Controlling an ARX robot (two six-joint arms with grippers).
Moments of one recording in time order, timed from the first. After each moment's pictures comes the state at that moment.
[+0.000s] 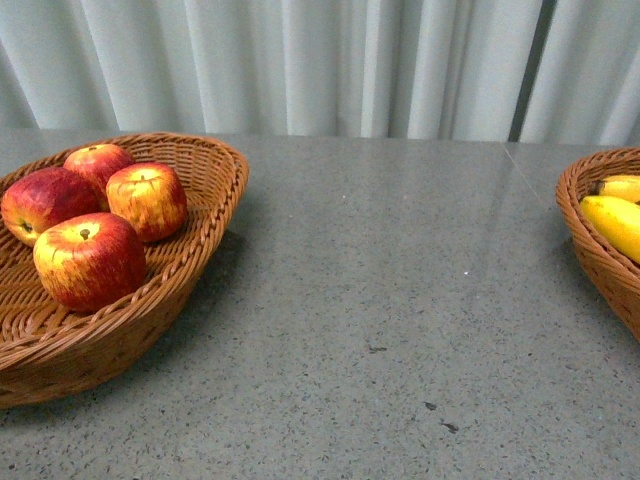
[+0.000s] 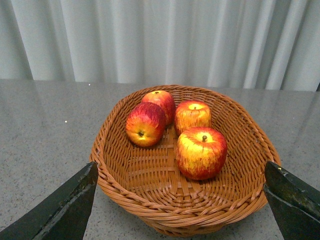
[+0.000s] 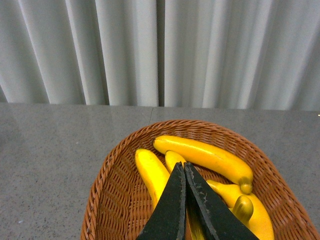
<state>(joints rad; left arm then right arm) 0.00 0.01 0.01 0.00 0.00 0.00 -0.12 0.63 0.21 0.43 -0.12 -0.01</state>
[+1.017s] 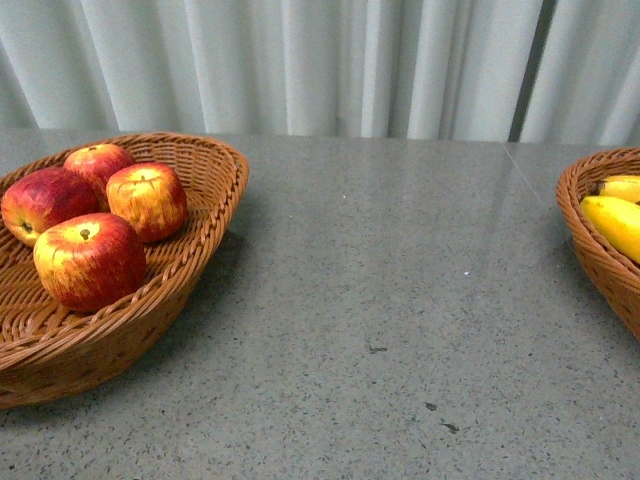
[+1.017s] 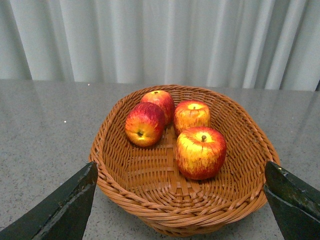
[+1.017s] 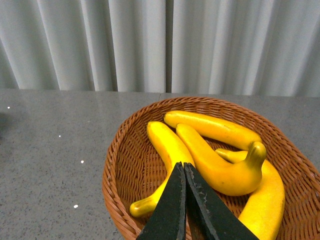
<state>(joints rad) 0.00 0.01 0.01 0.00 0.00 0.00 0.00 0.23 0.01 0.24 0.00 -0.01</state>
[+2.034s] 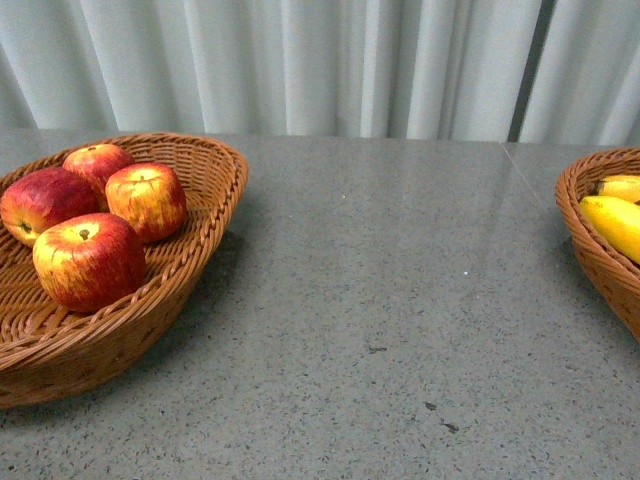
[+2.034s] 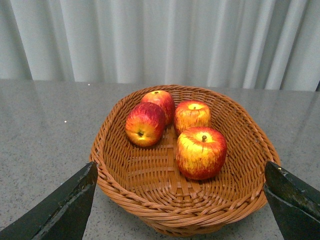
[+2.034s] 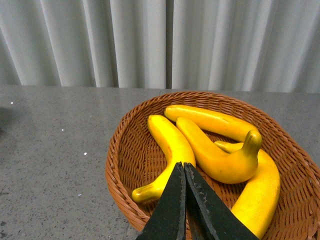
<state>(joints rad) 0.00 0.01 0.01 0.00 0.00 0.00 0.00 0.00 0.01 0.00 0.00 -0.01</state>
